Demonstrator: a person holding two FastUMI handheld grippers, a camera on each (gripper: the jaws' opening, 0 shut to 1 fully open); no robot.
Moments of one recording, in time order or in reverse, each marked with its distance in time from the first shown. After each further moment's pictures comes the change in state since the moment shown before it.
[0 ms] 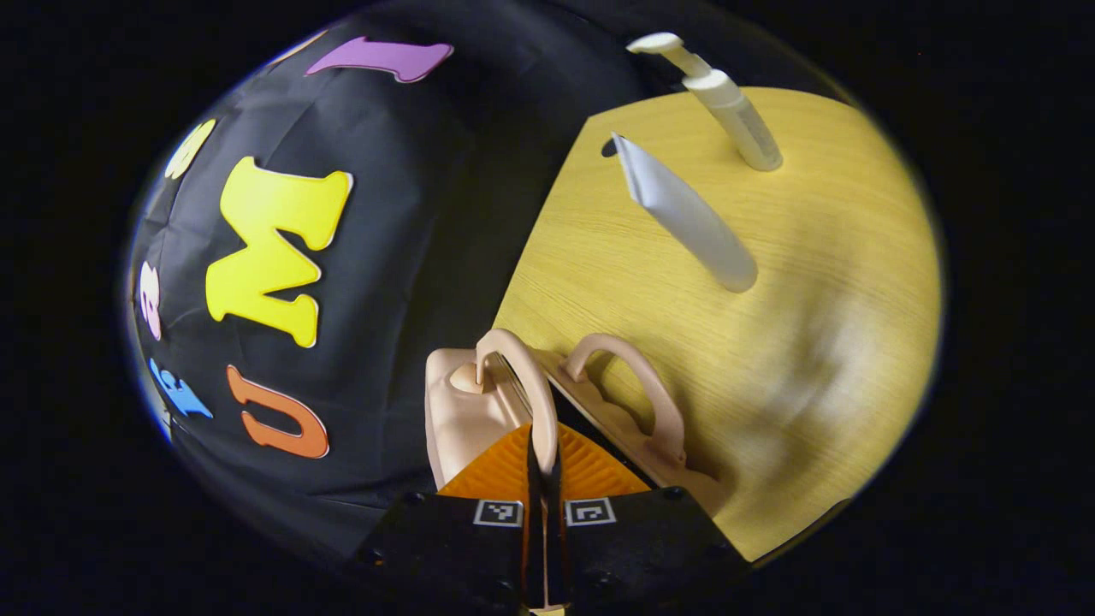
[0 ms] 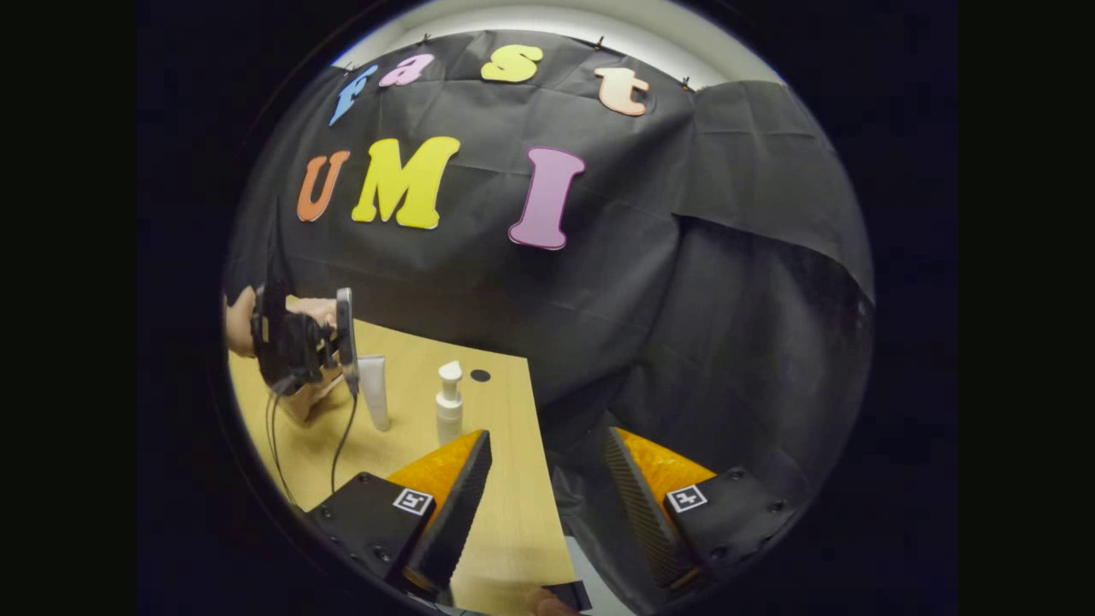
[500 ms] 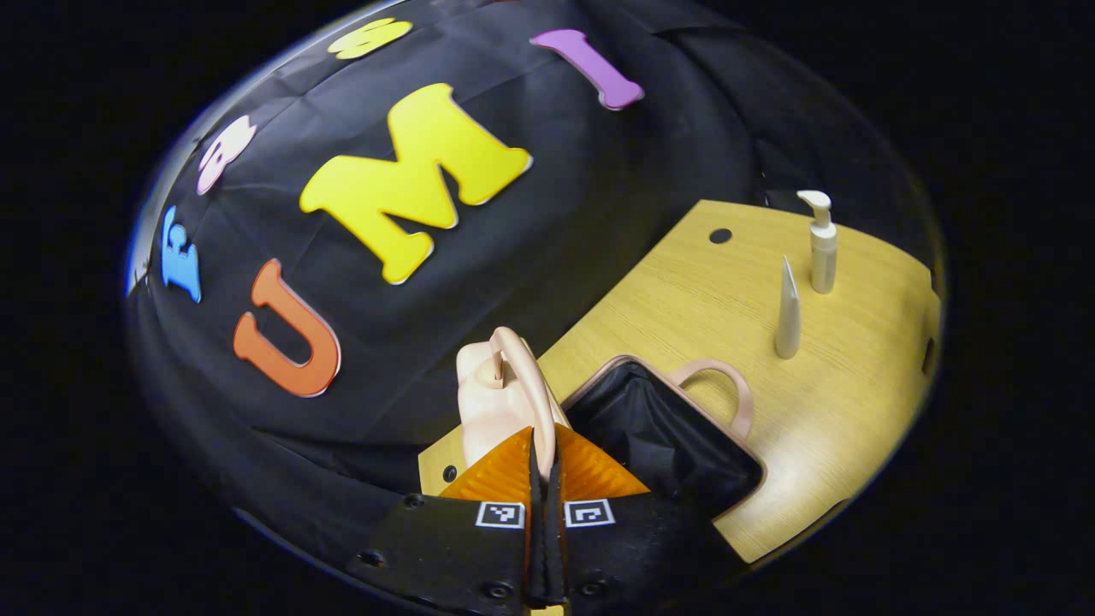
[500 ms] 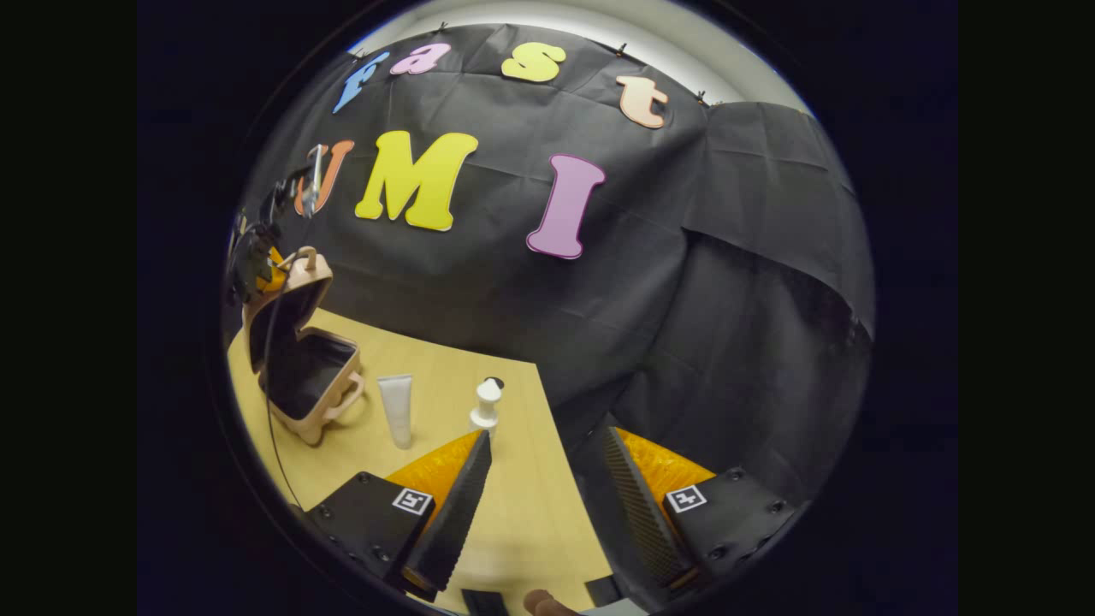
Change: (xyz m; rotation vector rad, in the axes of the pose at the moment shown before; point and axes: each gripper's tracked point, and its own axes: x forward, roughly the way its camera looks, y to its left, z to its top) left arm -0.057 0.150 -0.072 -0.416 -0.130 0.011; right arm -0.014 0.086 0.035 0.006 0.027 -0.035
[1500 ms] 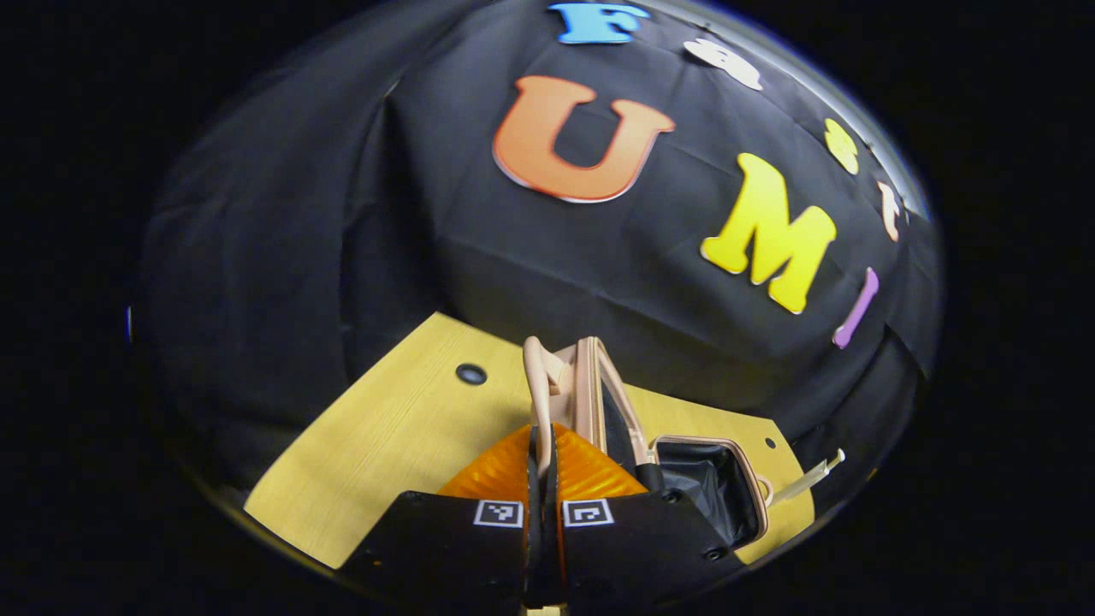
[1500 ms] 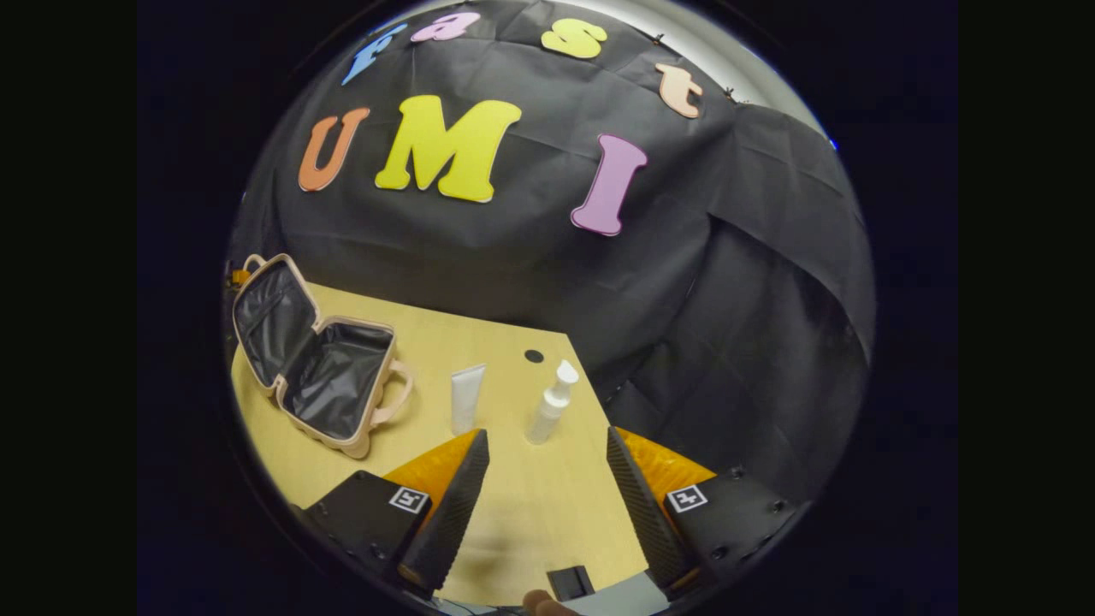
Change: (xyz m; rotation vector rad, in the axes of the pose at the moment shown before) left arm 0.060 0.173 -0.260 -1.141 -0.105 -0.060; right arm -0.026 0.101 0.005 -0.033 0.169 -0.038
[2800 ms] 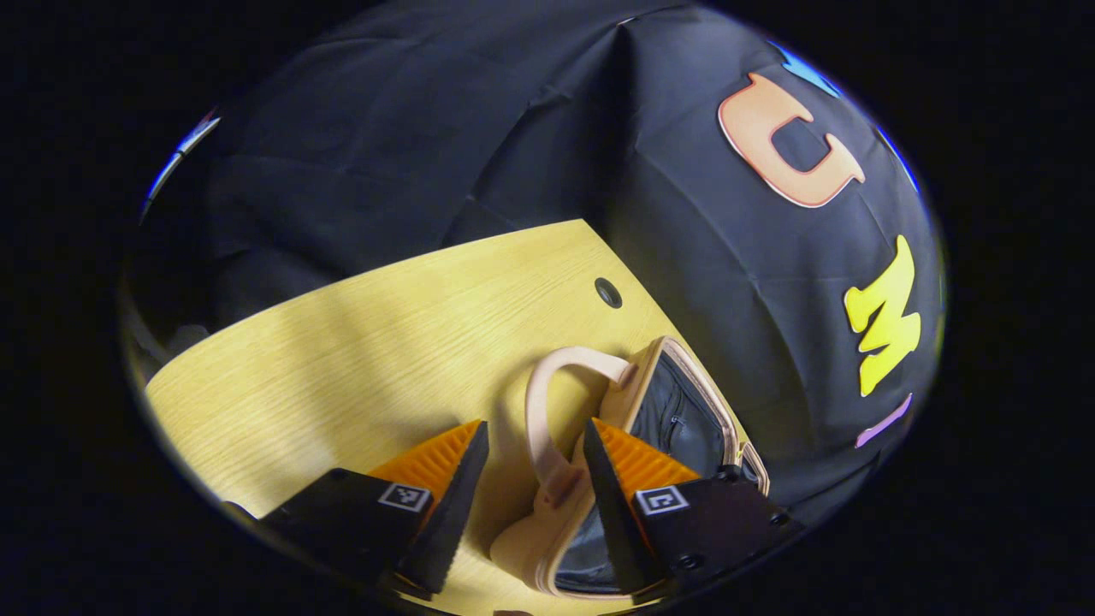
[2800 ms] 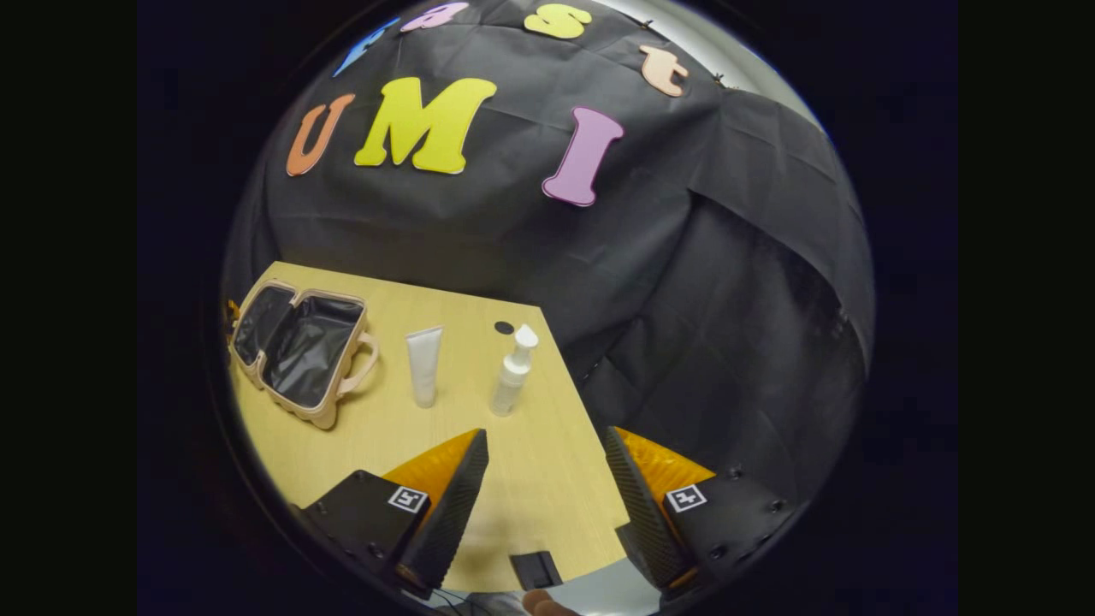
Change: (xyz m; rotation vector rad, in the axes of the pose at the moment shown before) left arm 0.014 0.083 -0.096 -0.413 0.123 0.212; right arm 0.016 -0.046 -0.037 0.010 0.049 -0.031
